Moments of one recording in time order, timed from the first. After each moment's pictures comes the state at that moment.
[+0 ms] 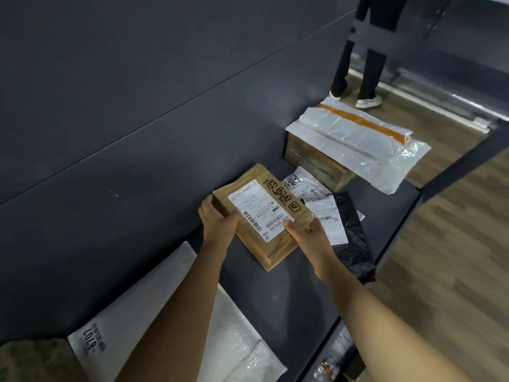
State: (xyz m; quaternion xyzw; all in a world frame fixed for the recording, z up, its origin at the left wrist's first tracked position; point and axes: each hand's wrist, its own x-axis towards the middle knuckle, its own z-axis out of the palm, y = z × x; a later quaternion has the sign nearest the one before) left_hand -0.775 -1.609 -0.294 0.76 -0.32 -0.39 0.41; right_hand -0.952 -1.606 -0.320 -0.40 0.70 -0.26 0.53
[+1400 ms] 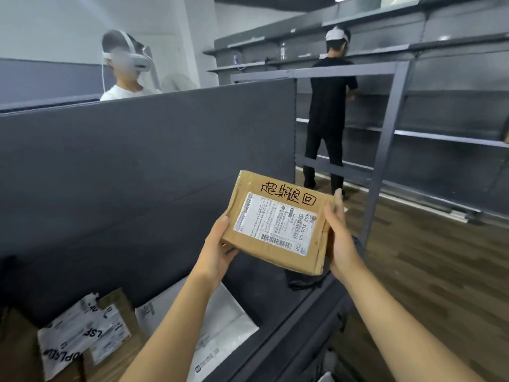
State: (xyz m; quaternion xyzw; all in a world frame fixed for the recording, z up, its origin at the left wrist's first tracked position) left_hand -0.871 -1.330 -0.071 0.48 -0.37 -0.52 0.60; right_hand -1.087 -1.374 -0.070 -0.48 0.32 -0.59 0.57
